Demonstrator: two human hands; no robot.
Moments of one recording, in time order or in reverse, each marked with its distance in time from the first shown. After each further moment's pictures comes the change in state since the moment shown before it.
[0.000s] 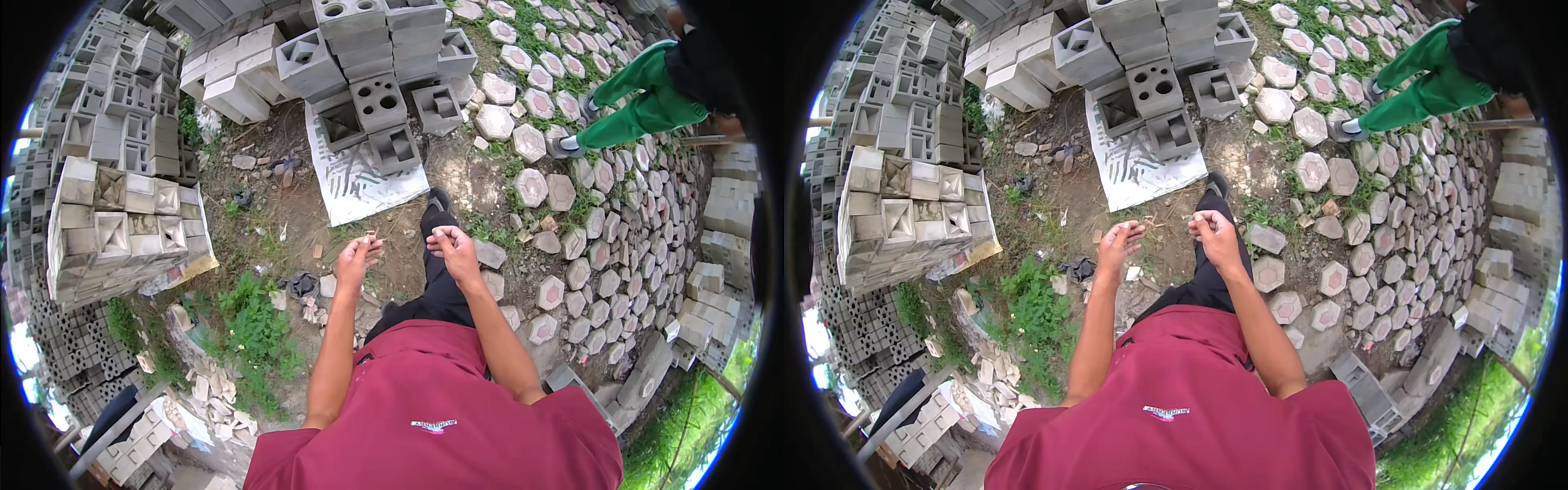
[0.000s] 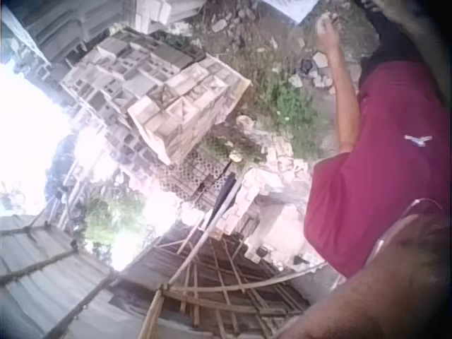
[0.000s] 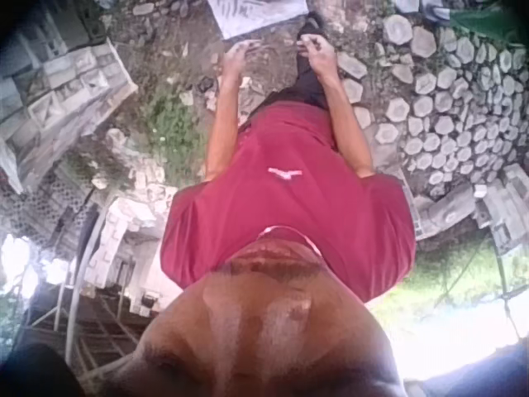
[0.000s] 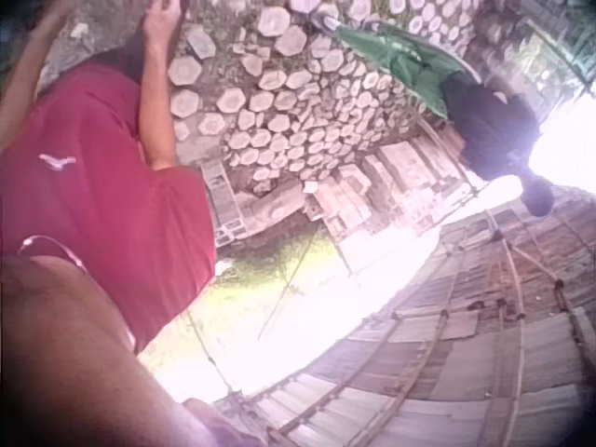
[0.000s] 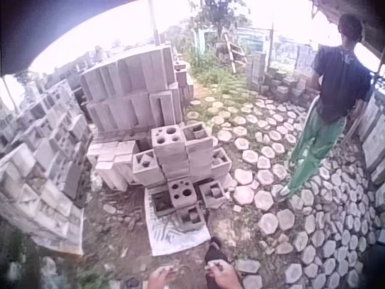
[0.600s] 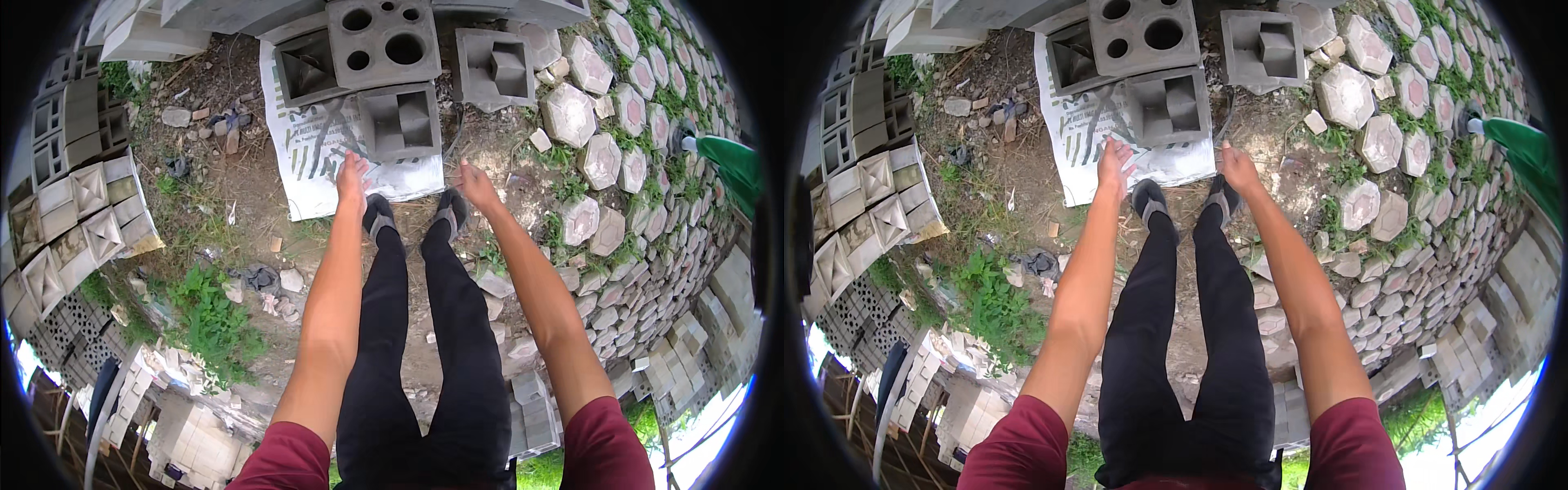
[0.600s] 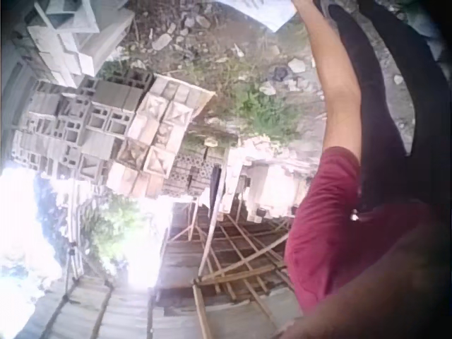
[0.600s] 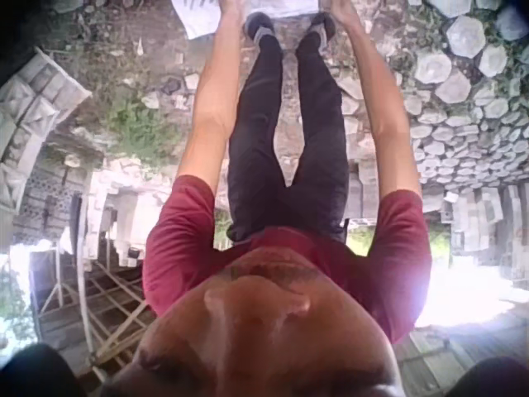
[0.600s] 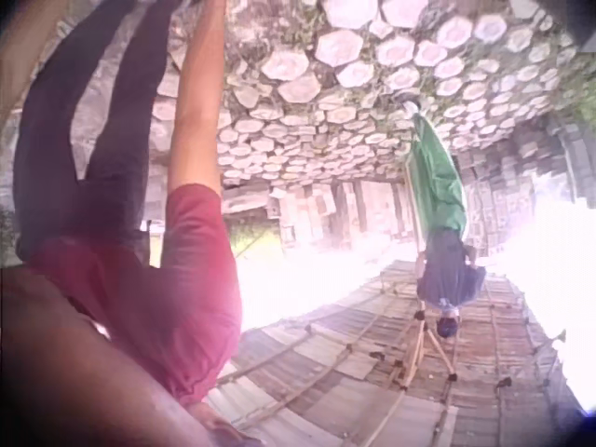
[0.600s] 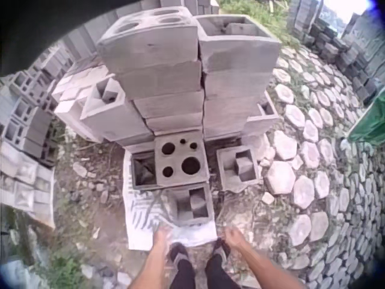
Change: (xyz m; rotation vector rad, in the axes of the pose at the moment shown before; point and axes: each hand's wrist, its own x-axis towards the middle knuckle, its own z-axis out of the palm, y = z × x) left_hand 0.534 -0.149 0.012 -0.305 0.391 -0.269; right_hand 0.534 0.236 -0.098 -0.576 -0.188 0.213
